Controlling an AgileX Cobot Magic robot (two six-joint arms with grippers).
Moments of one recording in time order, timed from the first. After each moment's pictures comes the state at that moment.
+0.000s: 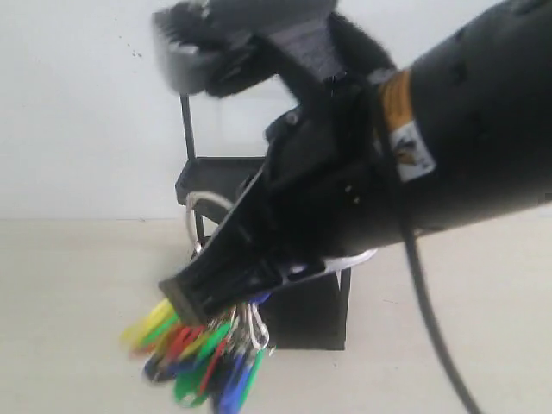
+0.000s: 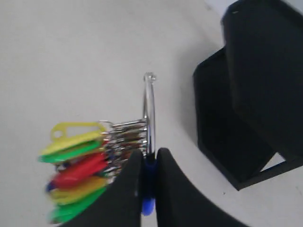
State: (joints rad) left arm -0.02 0.00 0.00 0.46 0.28 -0.41; right arm 1.12 1.27 -1.20 -0.37 0.74 0.35
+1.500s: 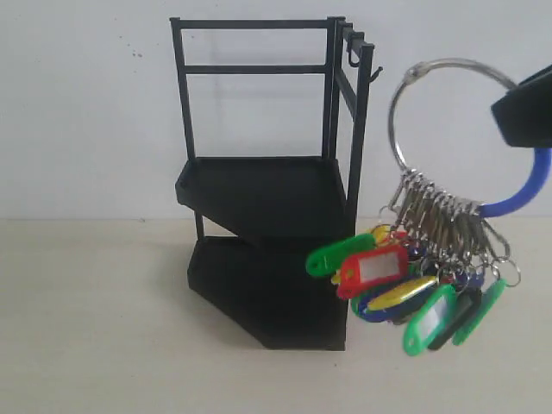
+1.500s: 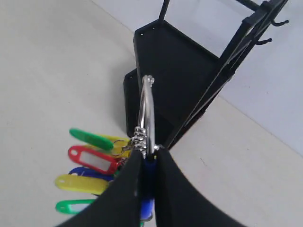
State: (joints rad) left arm -0.02 0.00 0.00 0.46 0.28 -0.41; right arm 1.21 0.88 -1.20 -0.61 1.10 0.39
